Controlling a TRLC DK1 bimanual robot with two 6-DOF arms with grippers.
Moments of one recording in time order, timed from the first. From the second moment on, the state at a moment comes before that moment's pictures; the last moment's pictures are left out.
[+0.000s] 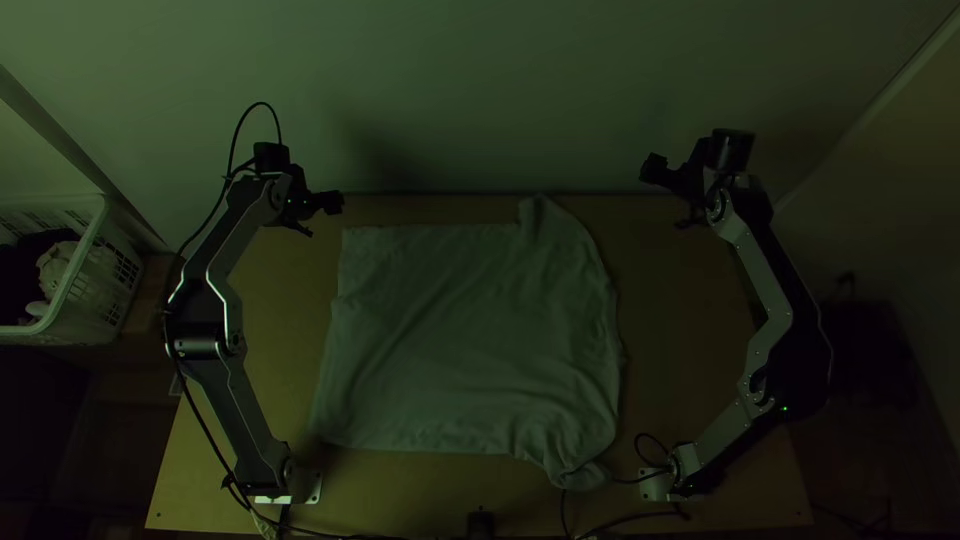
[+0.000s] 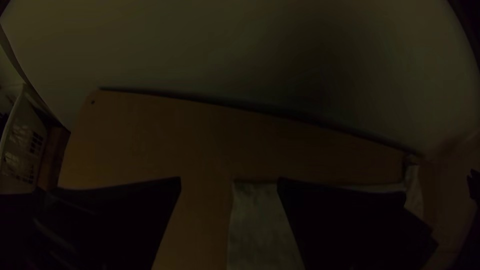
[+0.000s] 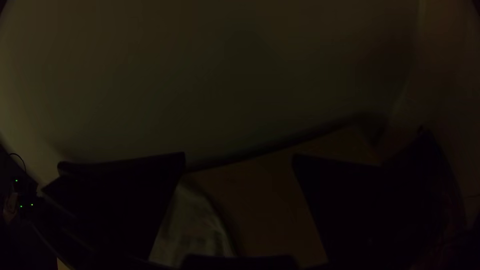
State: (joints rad) left arm 0.05 2.03 1.88 -0.64 0.04 -0.14; right arm 0.01 1.81 1.69 -0.40 -0.06 0.30
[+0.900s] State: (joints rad) left arm 0.00 2.19 1.91 -0.63 -0.04 -0.12; right arm 0.03 1.96 1.79 -0.54 -0.07 0.35
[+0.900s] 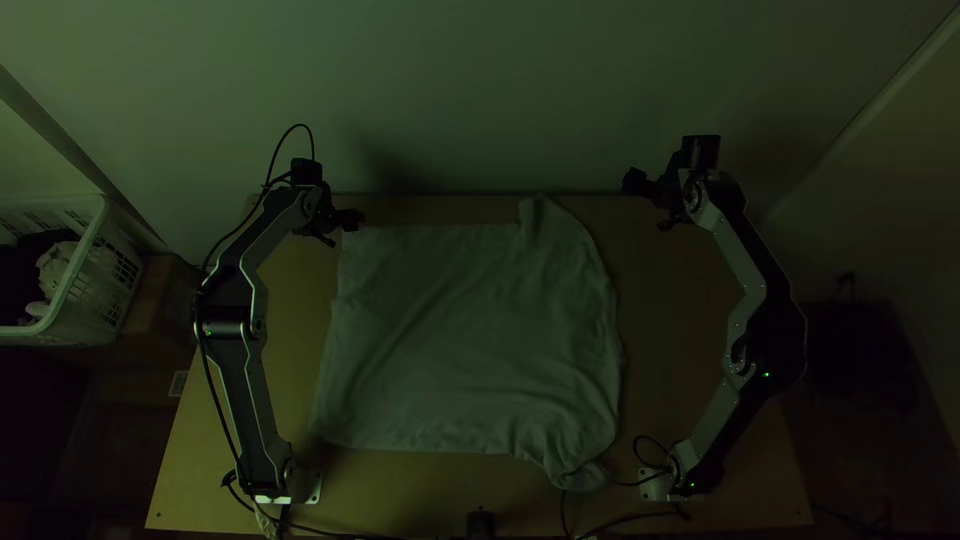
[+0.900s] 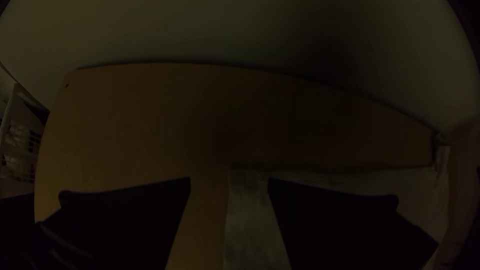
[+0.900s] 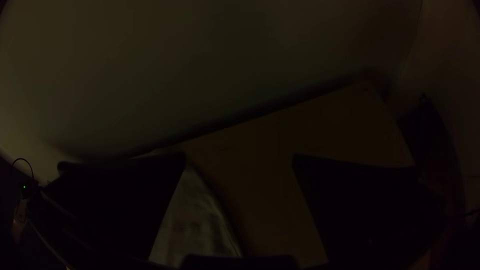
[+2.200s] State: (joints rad) left arm 0.00 2.21 1.87 -0.57 -0.05 -0.07; right arm 0.10 2.19 1.96 -0.75 -0.07 0.37
